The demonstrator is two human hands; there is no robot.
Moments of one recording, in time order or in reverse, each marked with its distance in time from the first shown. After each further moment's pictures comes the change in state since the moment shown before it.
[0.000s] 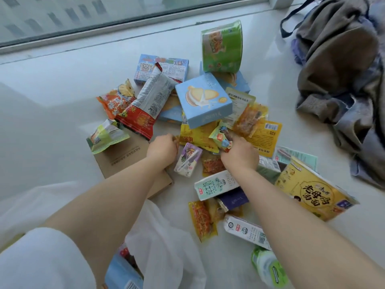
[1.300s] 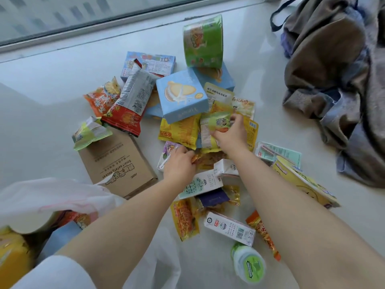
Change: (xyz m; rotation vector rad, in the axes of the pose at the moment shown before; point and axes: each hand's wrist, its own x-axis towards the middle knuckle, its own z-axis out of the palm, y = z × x) left_hand -0.064 0.075 0.051 -0.003 -0.005 0.139; right_hand 0.033 0.023 -0.031 0.652 -0.117 0.098
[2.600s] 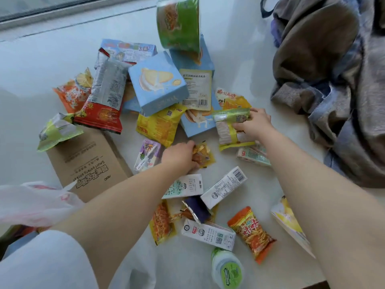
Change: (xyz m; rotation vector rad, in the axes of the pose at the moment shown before) left_hand 0.045 0.046 0.011 0.202 -0.241 0.031; right_hand 0.078 0.055 -0.081 -0.368 -0.158 0.057
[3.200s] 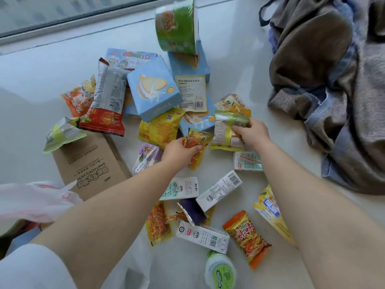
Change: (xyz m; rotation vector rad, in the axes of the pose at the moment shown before) left_hand -0.011 0.013 -0.020 -0.856 0.124 -0.260; right_hand -0.007 0.011 0.003 0.275 0.065 0.010
